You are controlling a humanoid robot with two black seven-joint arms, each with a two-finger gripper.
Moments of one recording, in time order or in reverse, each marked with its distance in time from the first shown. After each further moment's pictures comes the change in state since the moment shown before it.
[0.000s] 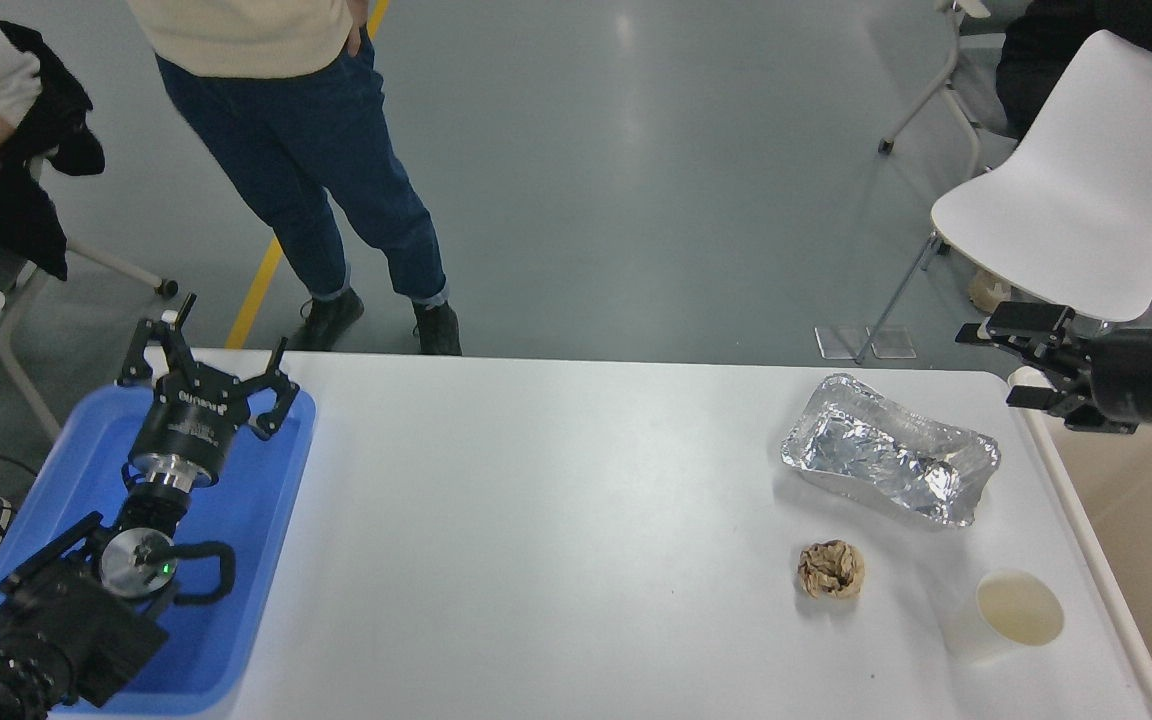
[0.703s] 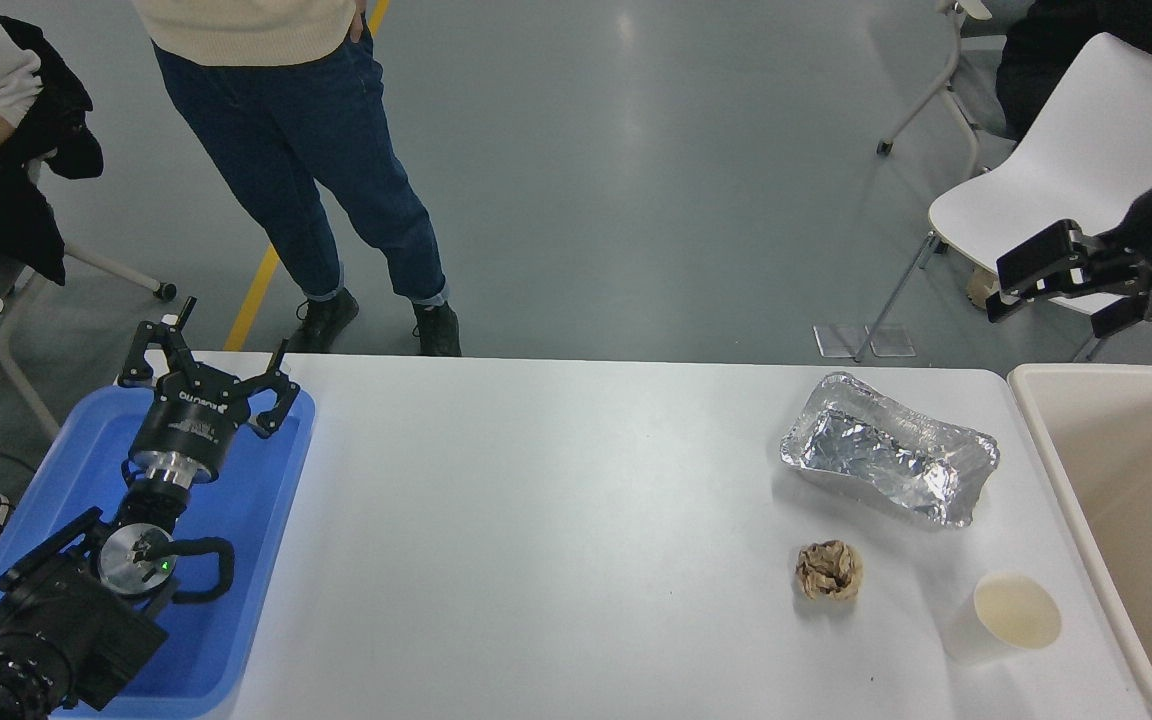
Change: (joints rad) left arm 0.000 0.000 0.000 0.000 0.000 0.000 0.001; right arm 0.530 0.305 -0.392 0.102 -0.288 0.220 -0.005
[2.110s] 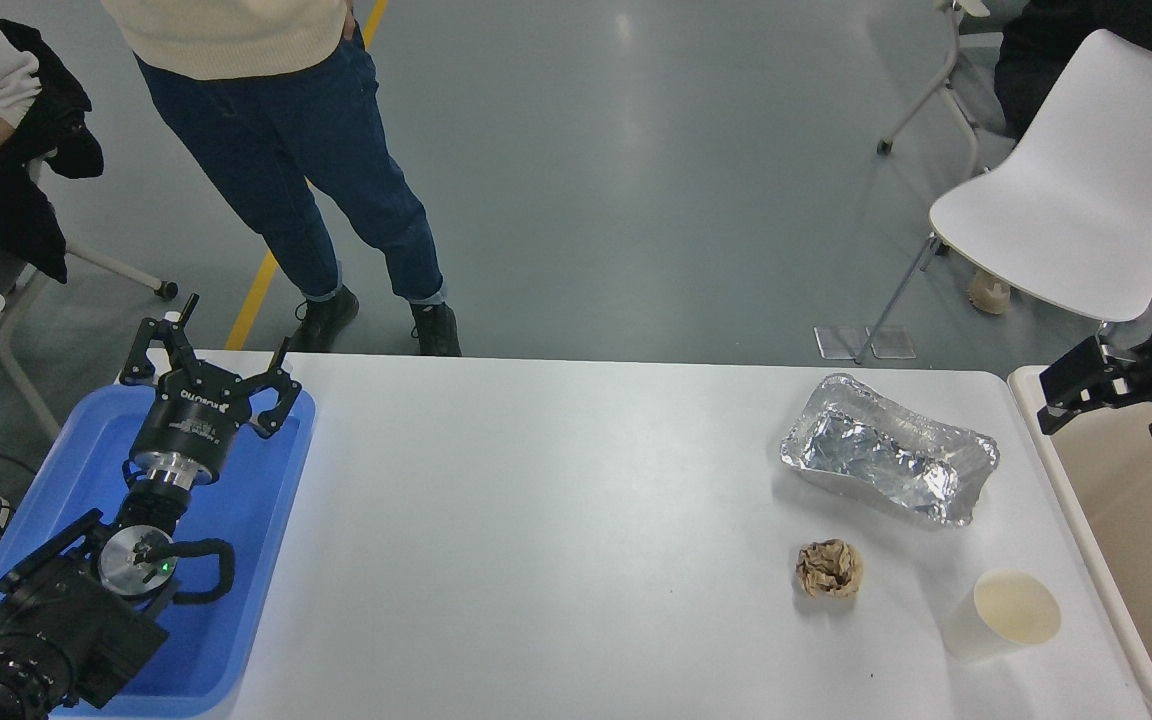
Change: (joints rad) left arm -0.001 0.000 0.000 0.000 0.001 -0.001 0.003; right arm -0.372 -0.083 0.032 -0.061 -0.008 0.009 0.001
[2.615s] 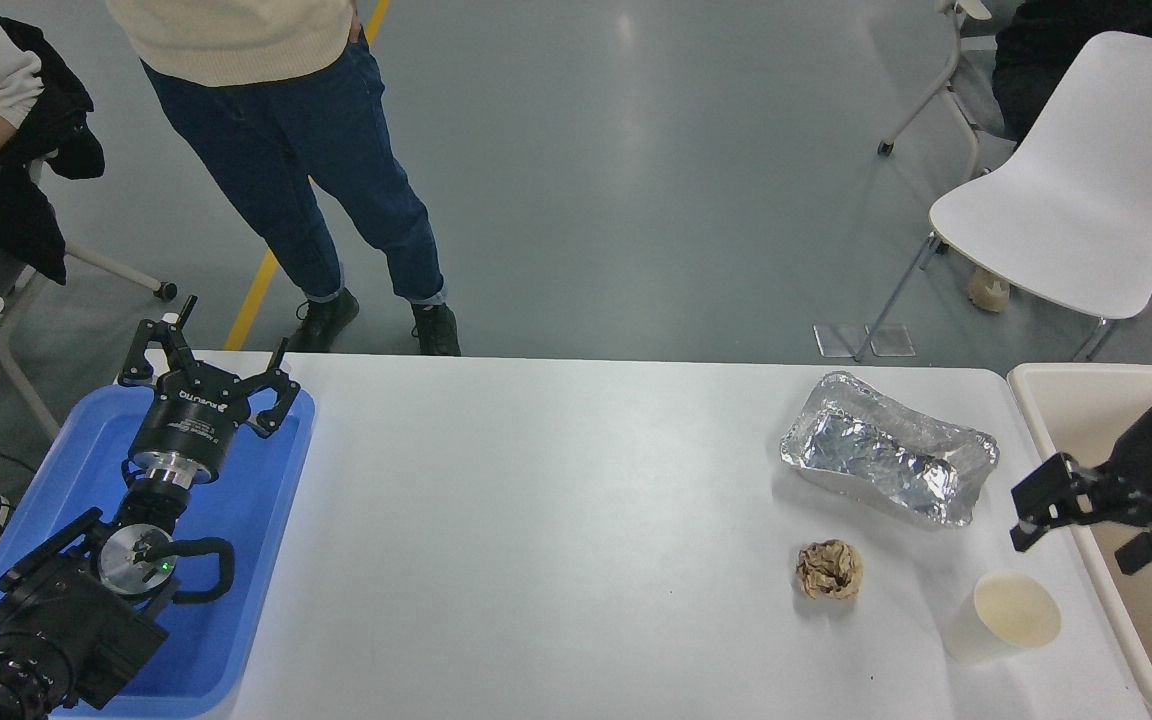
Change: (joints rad) left arm 0.001 0.001 0.000 0.000 0.000 0.001 -0.003; right arm -0.221 -0.014 0.088 -0.007 0.002 0.000 -0.001
